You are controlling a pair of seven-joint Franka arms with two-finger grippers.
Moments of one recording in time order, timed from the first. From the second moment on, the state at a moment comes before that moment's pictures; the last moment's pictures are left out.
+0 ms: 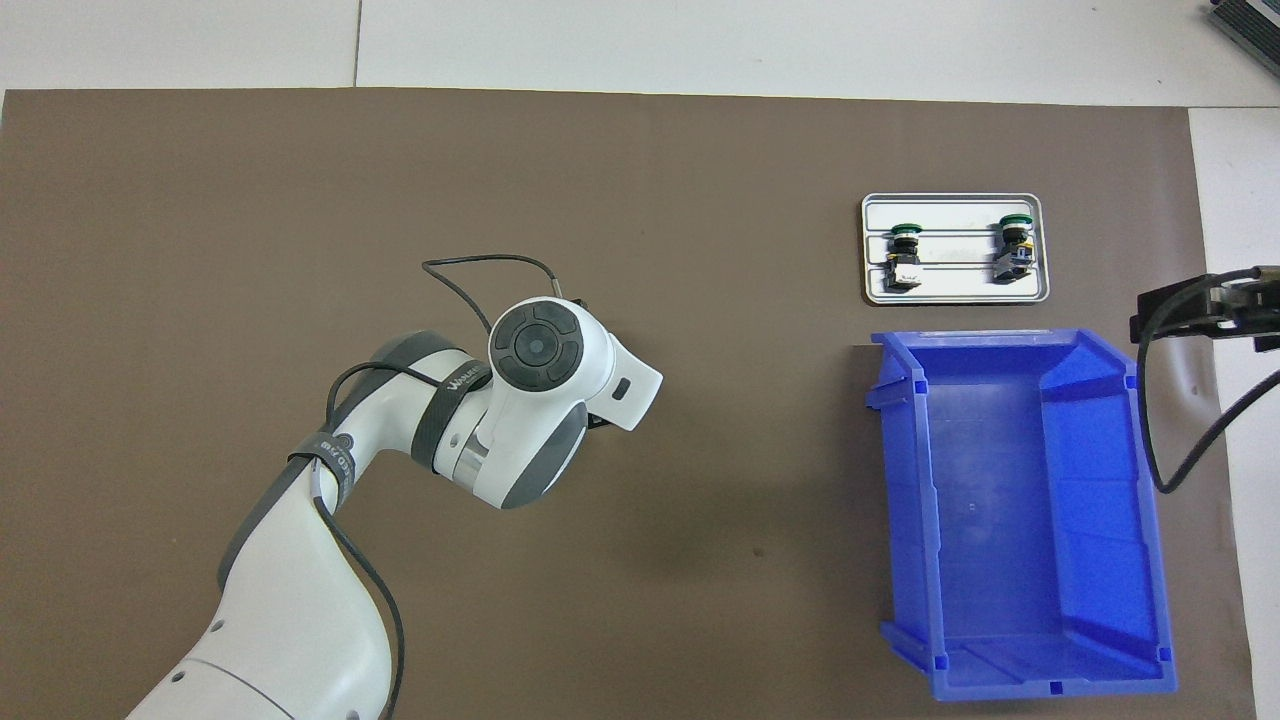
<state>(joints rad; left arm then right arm) -0.63 0.42 0.00 -1.87 -0.03 2.42 0.79 0.04 -0.02 -0.06 -1.56 -0.05 1.53 0.08</state>
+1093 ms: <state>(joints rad) -0.61 0.37 0.03 -1.82 -0.05 2.40 0.70 0.04 -0.02 -0.06 -1.56 -0.05 1.53 0.08</state>
